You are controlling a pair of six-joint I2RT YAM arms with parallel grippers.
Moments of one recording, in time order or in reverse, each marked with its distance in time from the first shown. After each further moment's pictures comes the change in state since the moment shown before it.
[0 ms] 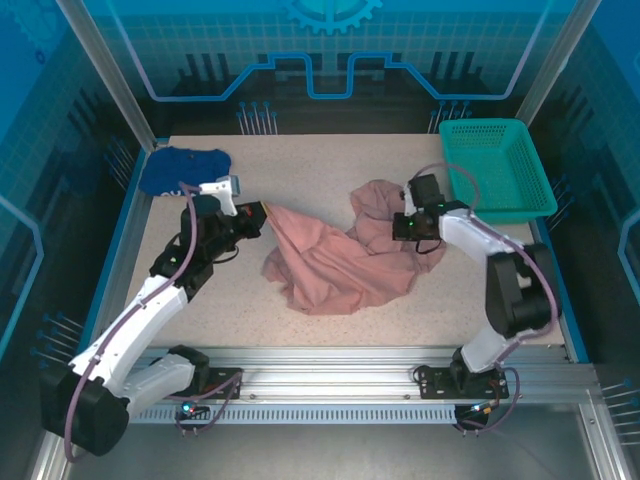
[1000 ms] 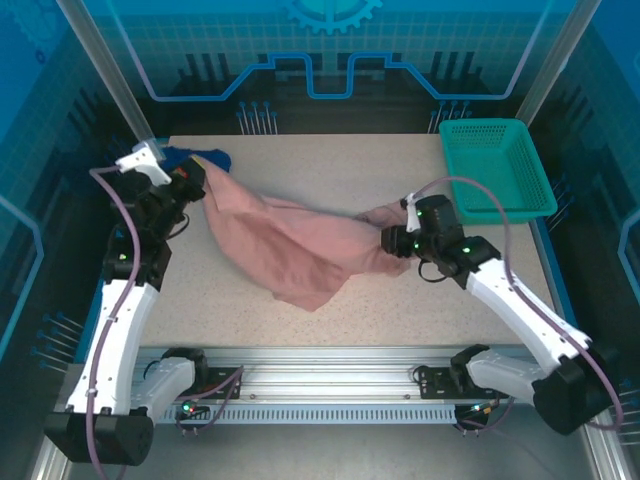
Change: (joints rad) left arm 0.321 -0.064 0.184 -0.076 0.029 -0.034; right arm 0.211 -0.427 -0.170 -0.085 0.018 0.116
